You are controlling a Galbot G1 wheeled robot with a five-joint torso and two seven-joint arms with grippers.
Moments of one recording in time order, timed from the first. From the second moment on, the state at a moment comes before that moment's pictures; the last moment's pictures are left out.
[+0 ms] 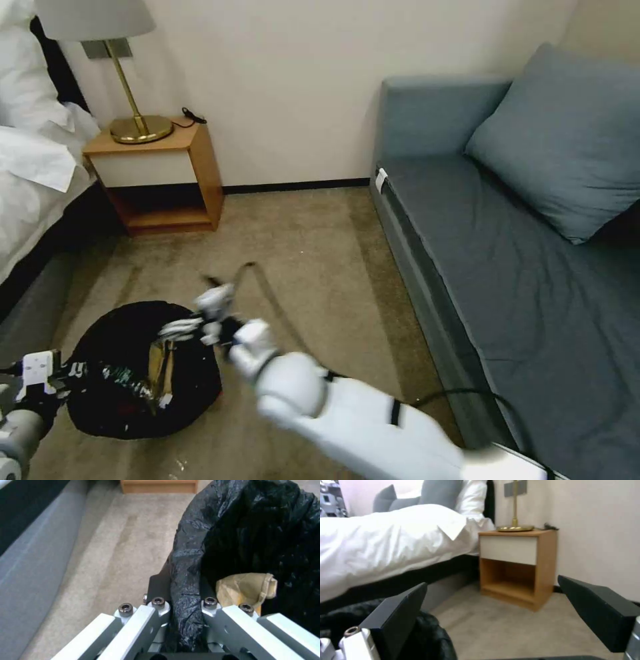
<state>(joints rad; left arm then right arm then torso) 1.74 -1.20 -1.16 -2.06 -0.53 0.51 0.12 -0.75 1.35 -0.51 1.74 0.38 -0.07 0.26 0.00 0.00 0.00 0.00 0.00</state>
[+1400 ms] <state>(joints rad) 1.71 -1.22 -1.19 -2.03 -0.78 0.57 0.03 -1.67 1.30 0.35 2.22 0.12 0.10 0.13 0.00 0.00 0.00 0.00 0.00</state>
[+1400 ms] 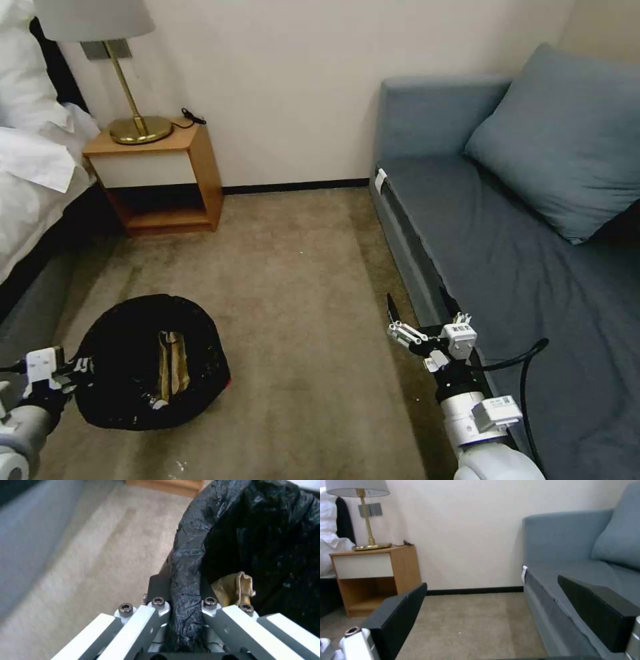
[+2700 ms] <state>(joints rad) 1.69 -1.23 -1.31 -1.80 -0.89 0.51 0.06 -1.67 1.30 0.35 2.22 0.12 0.10 0.13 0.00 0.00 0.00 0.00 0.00</state>
